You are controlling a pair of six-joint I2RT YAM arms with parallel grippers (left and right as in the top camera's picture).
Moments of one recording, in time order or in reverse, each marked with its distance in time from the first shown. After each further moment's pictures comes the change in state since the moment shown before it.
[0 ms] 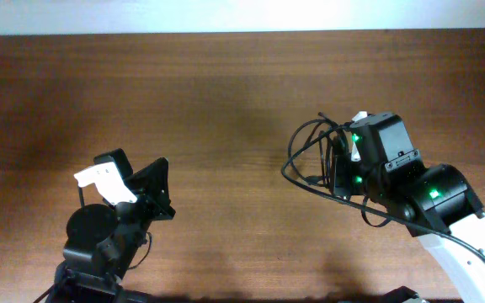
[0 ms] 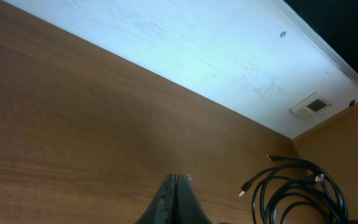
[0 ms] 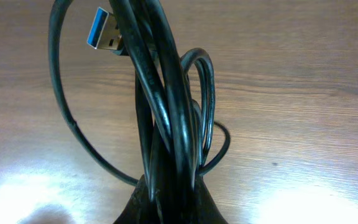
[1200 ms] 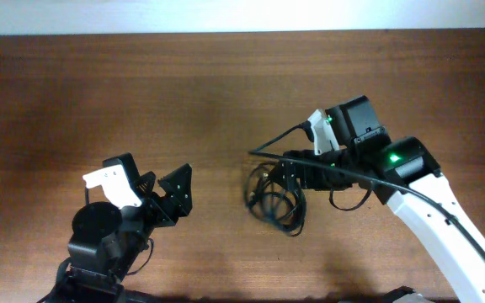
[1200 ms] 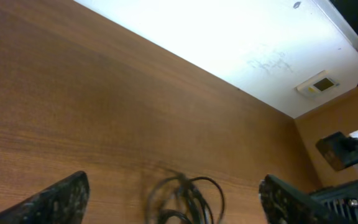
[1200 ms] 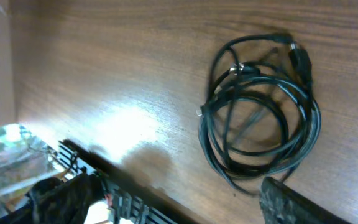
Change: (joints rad) left arm 0.000 0.003 0.000 -0.092 0.051 -0.014; right arm 0.000 0.182 0.000 0.099 -0.505 0.018
